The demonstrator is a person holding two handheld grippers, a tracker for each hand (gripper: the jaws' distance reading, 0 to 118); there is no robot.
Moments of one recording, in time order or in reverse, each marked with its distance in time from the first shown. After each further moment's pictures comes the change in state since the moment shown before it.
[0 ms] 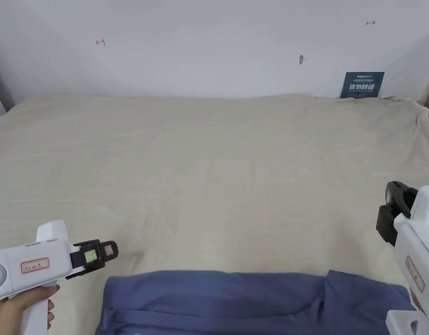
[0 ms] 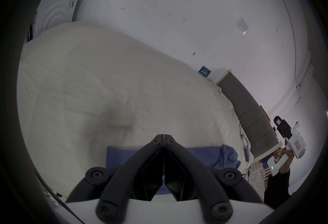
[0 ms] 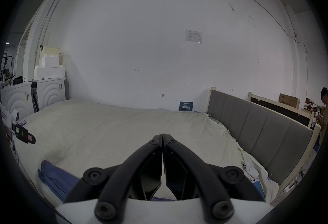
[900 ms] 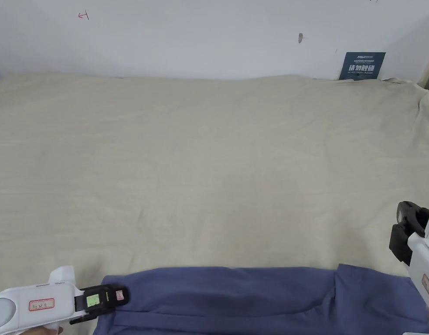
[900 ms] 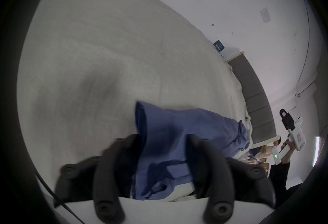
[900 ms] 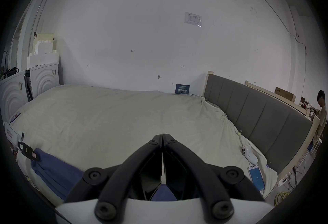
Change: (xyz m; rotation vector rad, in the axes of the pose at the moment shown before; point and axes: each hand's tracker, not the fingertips) left arm -0.084 -0.044 -0.079 -0.268 -0.060 0.113; right arm -0.020 -0.028 -0.017 -0.139 -0.044 0.015
